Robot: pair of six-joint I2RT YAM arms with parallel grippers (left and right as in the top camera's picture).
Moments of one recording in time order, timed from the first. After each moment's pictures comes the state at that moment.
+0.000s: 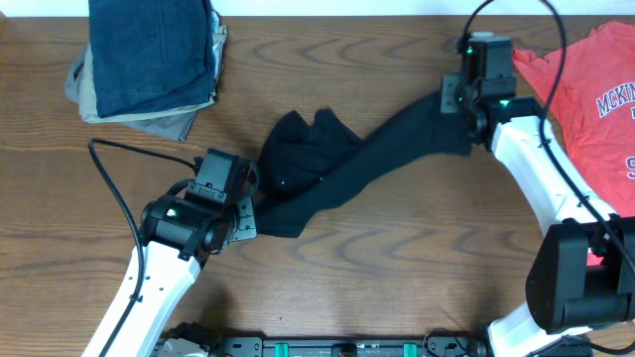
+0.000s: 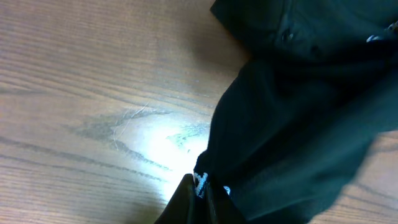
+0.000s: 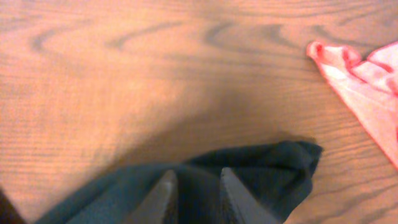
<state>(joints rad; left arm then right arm) -0.35 1.14 0.96 -1.09 -0.11 -0.48 0.11 1.76 1.31 -0.35 0.14 0.09</state>
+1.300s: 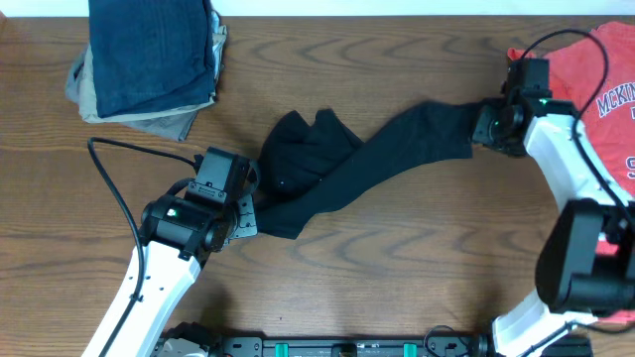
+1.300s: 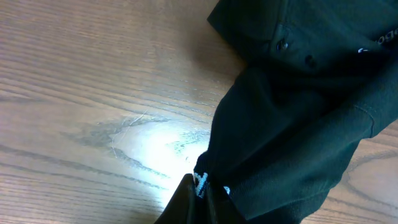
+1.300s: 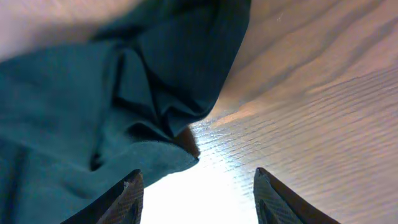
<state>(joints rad) -0.35 1.14 0.96 -1.07 -0.11 -0.48 -0.07 1.85 1.30 -0.68 0.03 0.31</state>
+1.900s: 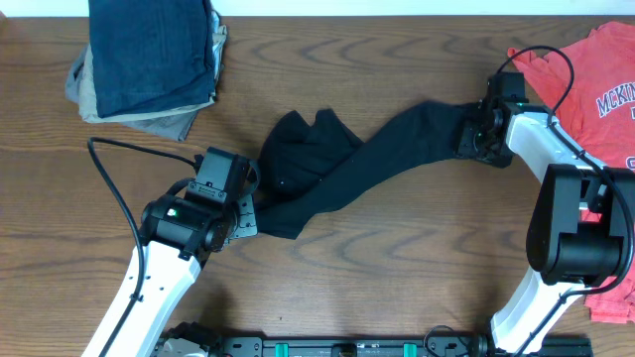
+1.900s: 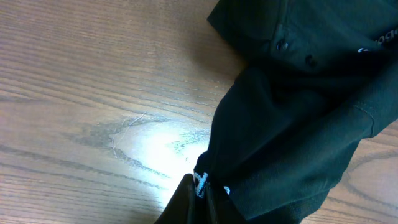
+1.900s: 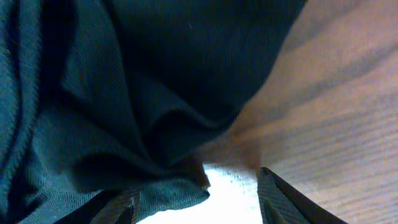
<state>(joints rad) -0.35 1.14 0.96 -1.07 -0.11 -0.48 -0.06 1.99 1.28 -0.61 0.01 0.26</state>
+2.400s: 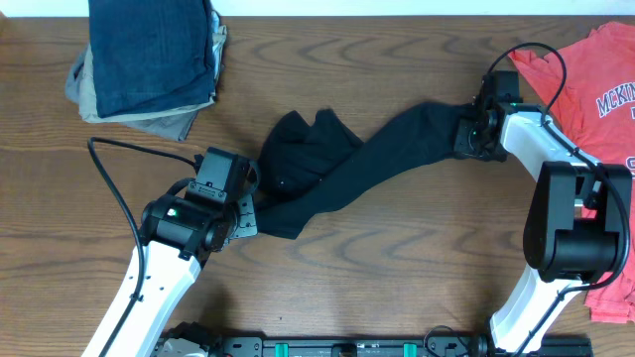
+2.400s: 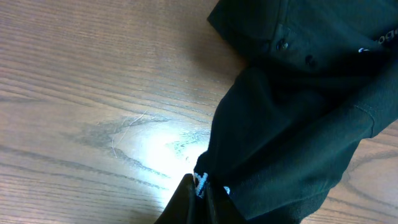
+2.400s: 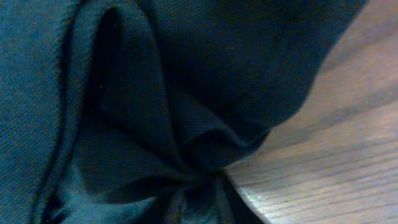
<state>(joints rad) -0.35 1.14 0.96 -1.07 -0.11 -0.48 -0.03 2.01 1.28 -0.58 0.00 0.24</state>
